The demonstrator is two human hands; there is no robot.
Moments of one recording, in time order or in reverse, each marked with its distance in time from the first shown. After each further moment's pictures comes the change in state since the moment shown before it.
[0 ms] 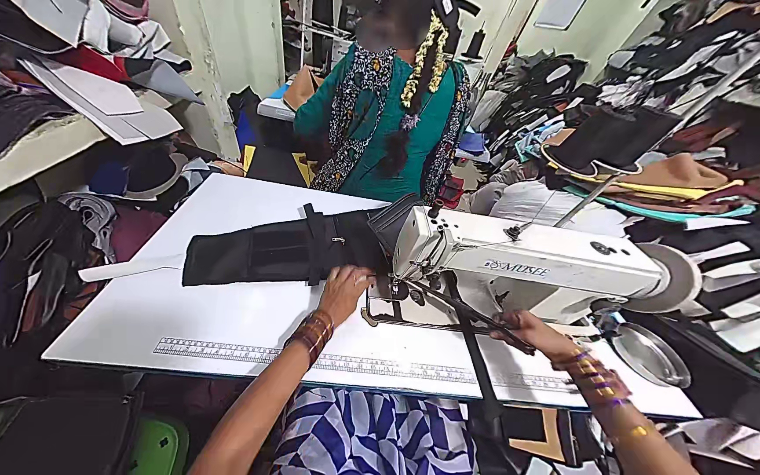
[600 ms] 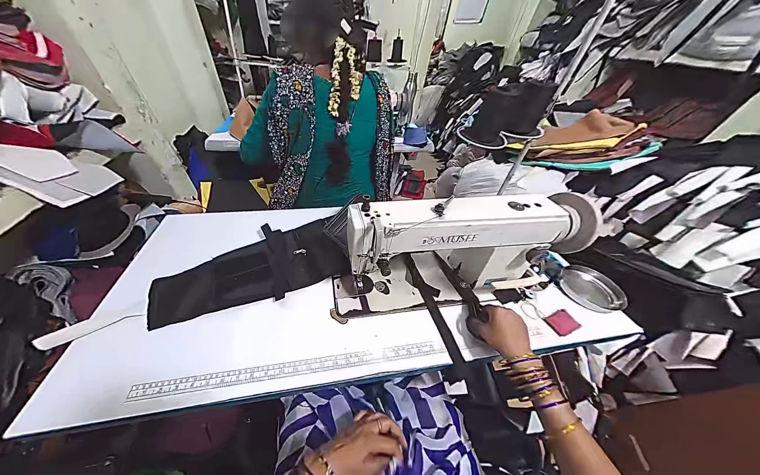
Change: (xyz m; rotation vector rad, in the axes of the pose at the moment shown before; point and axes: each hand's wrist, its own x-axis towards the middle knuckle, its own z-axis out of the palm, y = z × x) left_hand -0.173 0.097 0.067 -0.668 -0.564 0.485; right_hand -0.048 0.030 0.050 -0.562 0.588 0.345
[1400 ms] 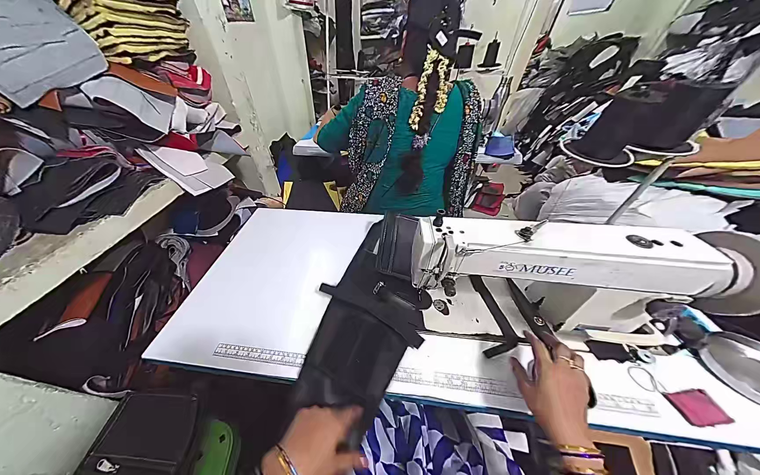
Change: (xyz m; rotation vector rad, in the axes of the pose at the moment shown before) left_hand -0.064 0.086 -0.099 0.275 -0.022 -0.933; right_hand -0.030 -0.046 0.039 0.194 0.391 -0.388
